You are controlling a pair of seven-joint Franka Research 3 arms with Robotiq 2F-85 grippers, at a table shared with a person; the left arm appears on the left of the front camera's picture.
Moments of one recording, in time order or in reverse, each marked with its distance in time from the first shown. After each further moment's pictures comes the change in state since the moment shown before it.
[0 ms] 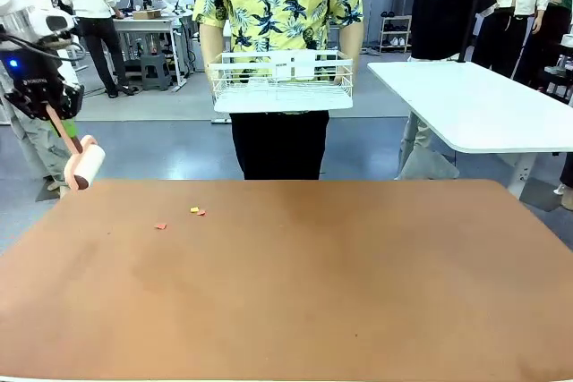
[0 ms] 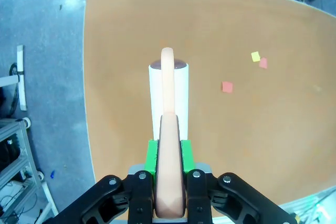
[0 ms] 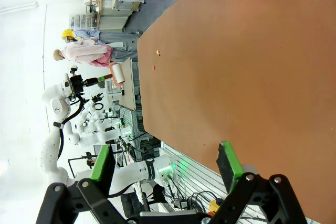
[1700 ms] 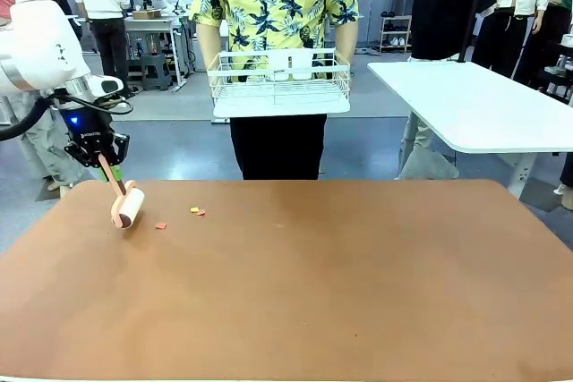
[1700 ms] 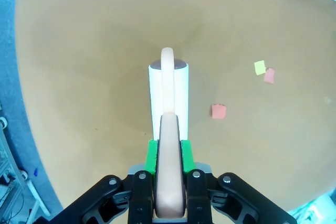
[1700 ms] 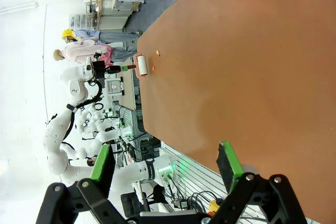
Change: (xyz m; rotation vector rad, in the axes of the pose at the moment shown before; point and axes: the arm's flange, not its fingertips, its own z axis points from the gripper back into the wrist) left arm 0.042 -0.023 -0.127 -0.095 0.129 -0.006; right arm 0.000 0.000 0.000 0.000 0.000 0.000
